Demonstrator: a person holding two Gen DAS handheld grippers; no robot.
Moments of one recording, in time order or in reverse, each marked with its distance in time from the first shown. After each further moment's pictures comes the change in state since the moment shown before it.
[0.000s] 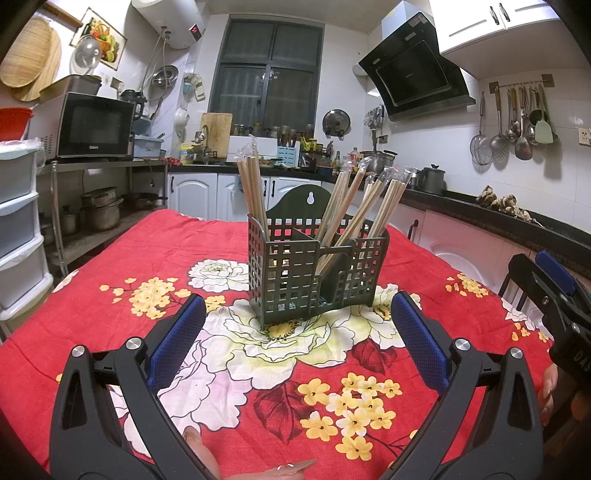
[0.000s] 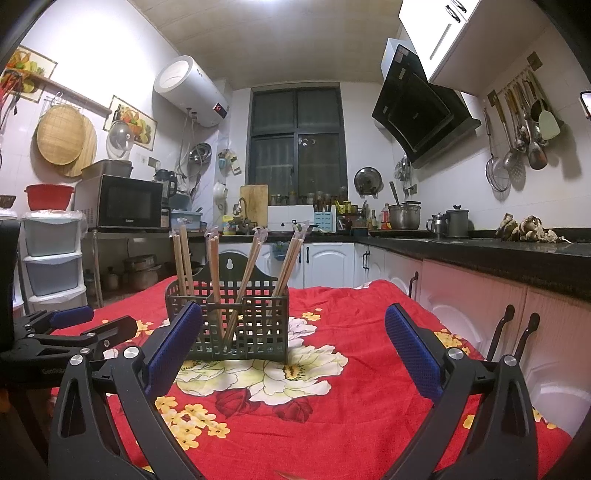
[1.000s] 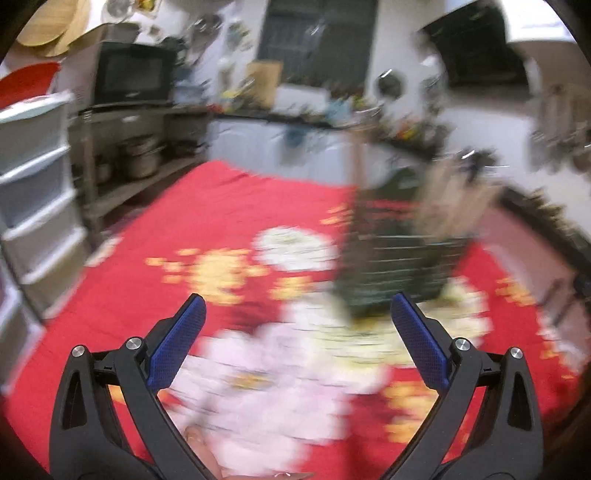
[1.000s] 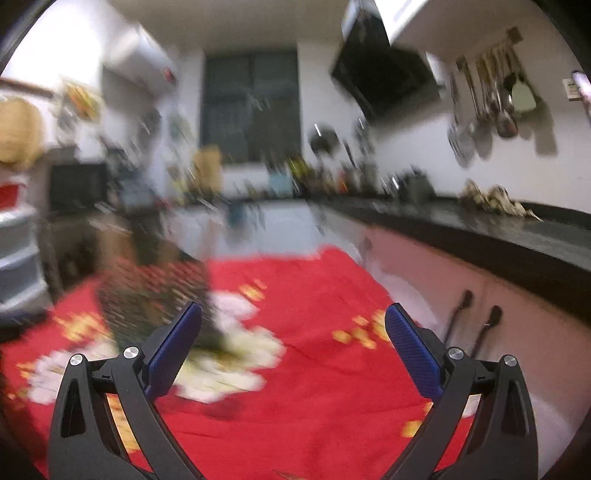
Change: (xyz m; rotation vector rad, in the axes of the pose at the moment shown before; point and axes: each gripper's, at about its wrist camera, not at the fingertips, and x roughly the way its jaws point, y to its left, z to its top) left arm 0.038 0.091 0.031 -0.111 0.261 0.184; right arm 0.064 -0.070 0.023 0.031 0.313 -0.254
